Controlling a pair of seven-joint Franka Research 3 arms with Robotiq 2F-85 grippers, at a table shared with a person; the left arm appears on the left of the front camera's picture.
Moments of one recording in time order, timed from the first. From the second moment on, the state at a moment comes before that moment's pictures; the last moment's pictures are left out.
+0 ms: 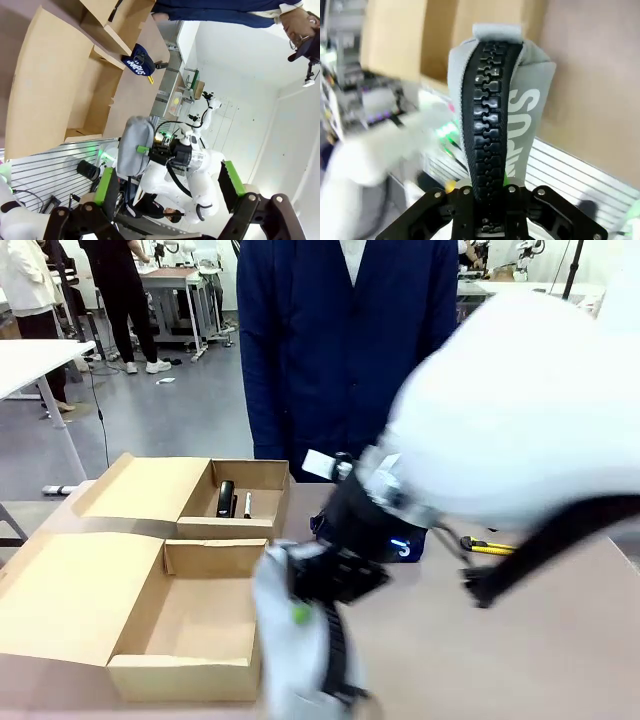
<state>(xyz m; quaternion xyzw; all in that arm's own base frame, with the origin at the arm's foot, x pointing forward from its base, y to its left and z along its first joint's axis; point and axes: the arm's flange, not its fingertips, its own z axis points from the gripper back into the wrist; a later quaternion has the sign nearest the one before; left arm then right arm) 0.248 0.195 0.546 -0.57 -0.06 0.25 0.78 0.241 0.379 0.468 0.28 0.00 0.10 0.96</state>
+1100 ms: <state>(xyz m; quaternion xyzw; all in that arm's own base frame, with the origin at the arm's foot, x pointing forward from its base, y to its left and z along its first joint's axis) 0.248 0.195 0.546 -0.57 -0.06 0.25 0.78 0.298 0.476 0.444 0.28 -0.04 0.01 0.96</state>
